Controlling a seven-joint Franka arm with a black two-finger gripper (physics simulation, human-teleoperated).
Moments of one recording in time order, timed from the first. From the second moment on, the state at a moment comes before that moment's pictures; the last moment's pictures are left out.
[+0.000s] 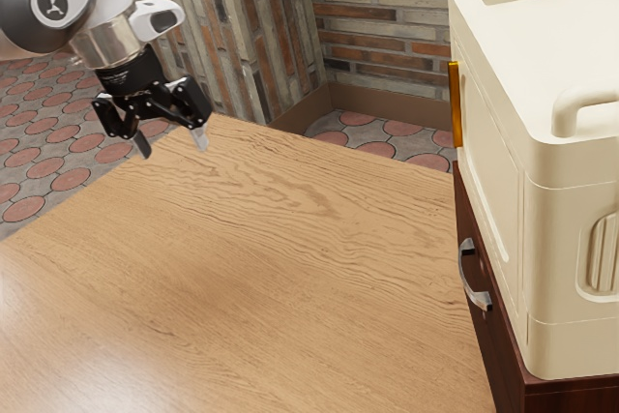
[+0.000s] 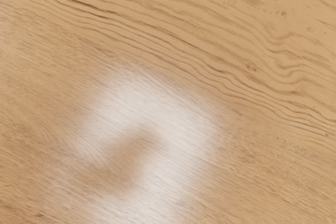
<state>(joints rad) 0.05 0.00 0.22 -1.45 -0.08 1.56 -0.19</state>
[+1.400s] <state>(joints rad) -0.08 -0.37 0.11 -1.95 -0.37 1.83 -0.58</state>
